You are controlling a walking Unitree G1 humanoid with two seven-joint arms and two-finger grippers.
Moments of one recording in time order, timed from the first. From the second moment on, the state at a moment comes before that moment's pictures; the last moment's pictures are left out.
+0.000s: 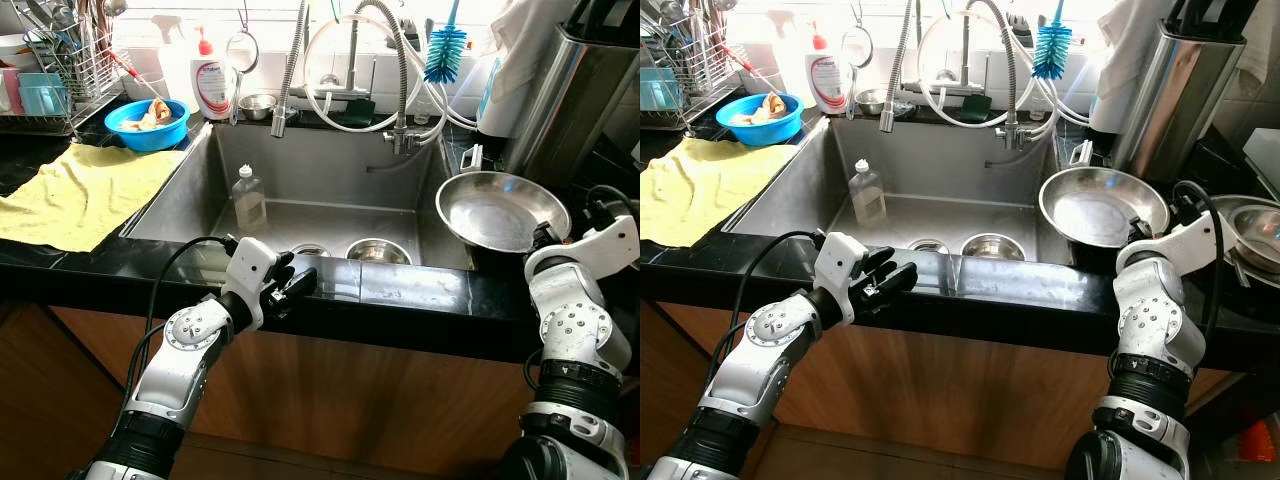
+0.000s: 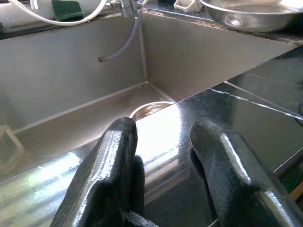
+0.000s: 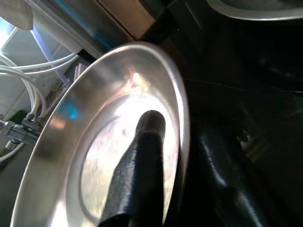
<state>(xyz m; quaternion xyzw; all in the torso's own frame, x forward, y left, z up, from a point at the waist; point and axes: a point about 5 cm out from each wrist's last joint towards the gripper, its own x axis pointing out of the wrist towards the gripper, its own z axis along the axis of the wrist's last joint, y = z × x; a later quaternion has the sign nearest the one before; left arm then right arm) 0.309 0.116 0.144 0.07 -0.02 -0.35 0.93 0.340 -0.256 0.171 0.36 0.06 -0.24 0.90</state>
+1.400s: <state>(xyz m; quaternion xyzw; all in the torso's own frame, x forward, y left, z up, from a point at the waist) 0.305 0.104 0.144 0.04 -0.02 -0.33 0.94 0.410 -0.165 0.180 -0.13 0.07 0.04 0.99</state>
